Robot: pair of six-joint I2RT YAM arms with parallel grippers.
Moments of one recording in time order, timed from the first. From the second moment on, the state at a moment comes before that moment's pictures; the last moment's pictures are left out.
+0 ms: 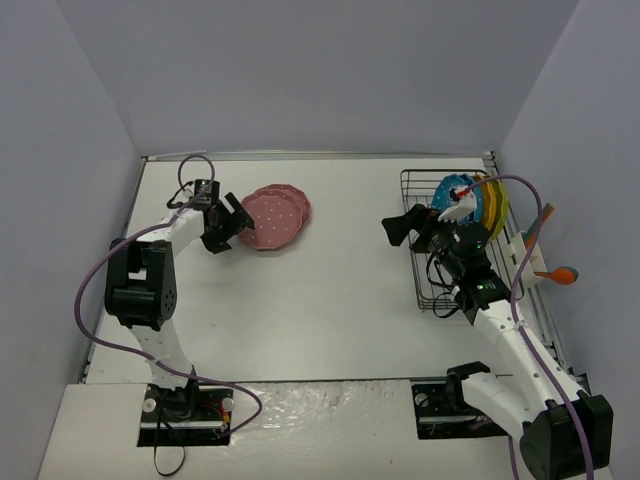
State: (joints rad) left arm -0.10 1.84 1.26 -0.41 0.13 -0.77; right arm 0.23 0.93 0.63 0.13 -0.19 0.51
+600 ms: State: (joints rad) left arm 0.00 1.85 1.05 0.13 0.47 -0.78; right arm 0.26 0.96 0.61 0.15 -0.19 0.50
